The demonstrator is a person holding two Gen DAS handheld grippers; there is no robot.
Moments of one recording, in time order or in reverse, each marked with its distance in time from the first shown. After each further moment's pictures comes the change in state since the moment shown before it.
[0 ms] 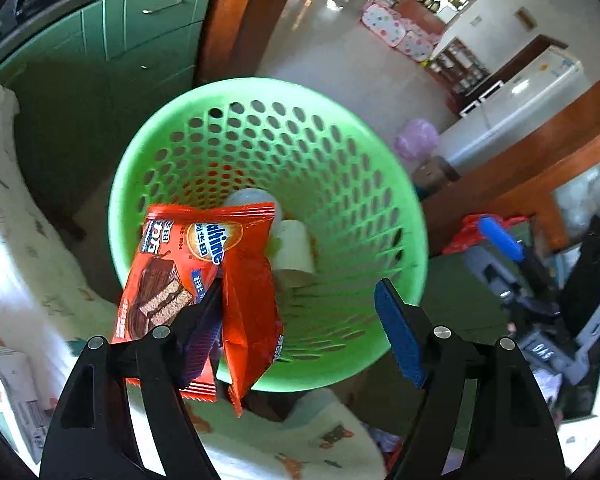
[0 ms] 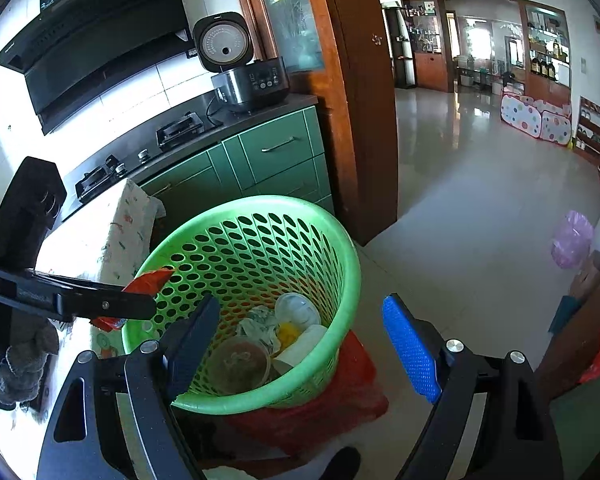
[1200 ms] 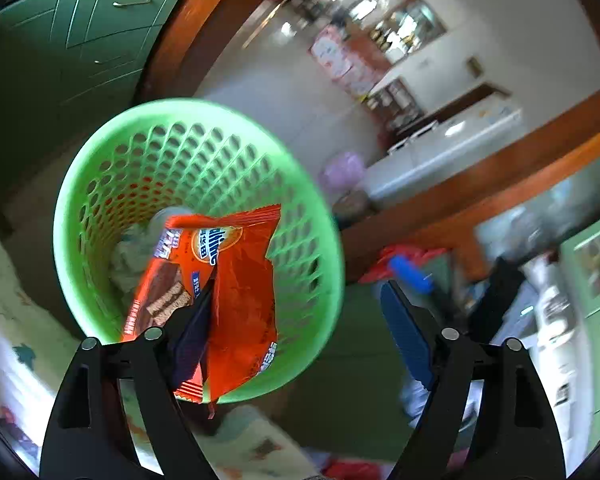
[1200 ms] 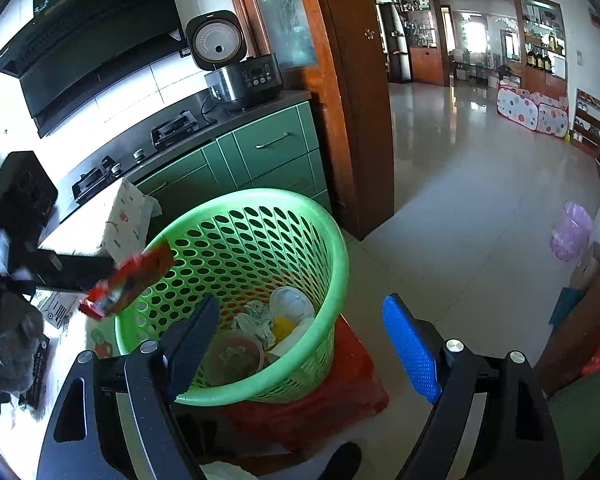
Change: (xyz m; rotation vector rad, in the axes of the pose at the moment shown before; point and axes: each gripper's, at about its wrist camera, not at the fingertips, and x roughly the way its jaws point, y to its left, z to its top) left arm -0.017 0.011 0.003 -0.101 -0.107 -0.370; right arm 0.005 -0.010 -0.007 0.021 0.011 -0.002
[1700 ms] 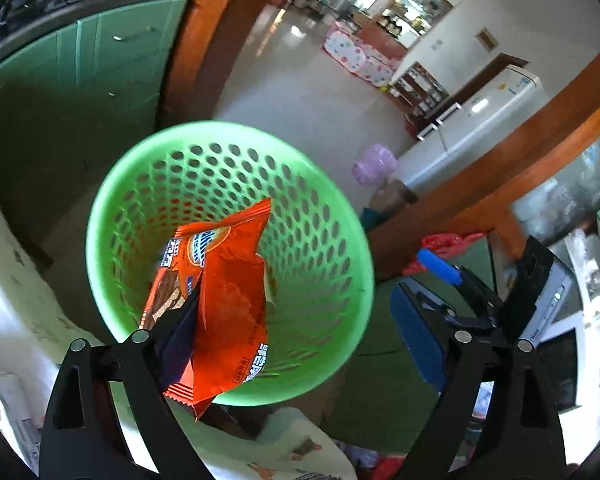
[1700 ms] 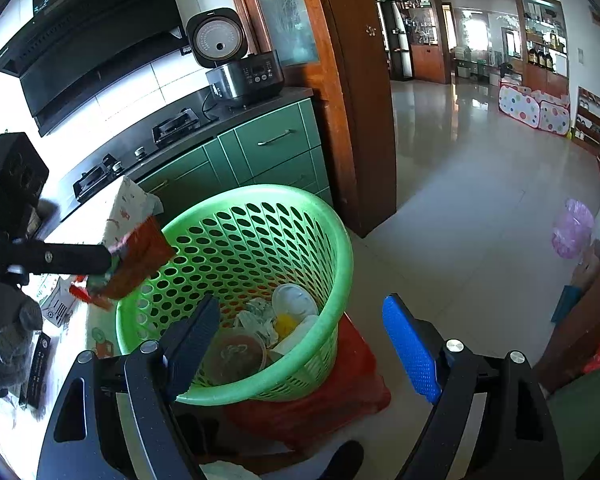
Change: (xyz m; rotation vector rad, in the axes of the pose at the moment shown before) left arm 0.001 -0.017 0.002 0.132 0.007 0.207; right arm 0.005 0.002 -0.001 -0.004 0.009 0.007
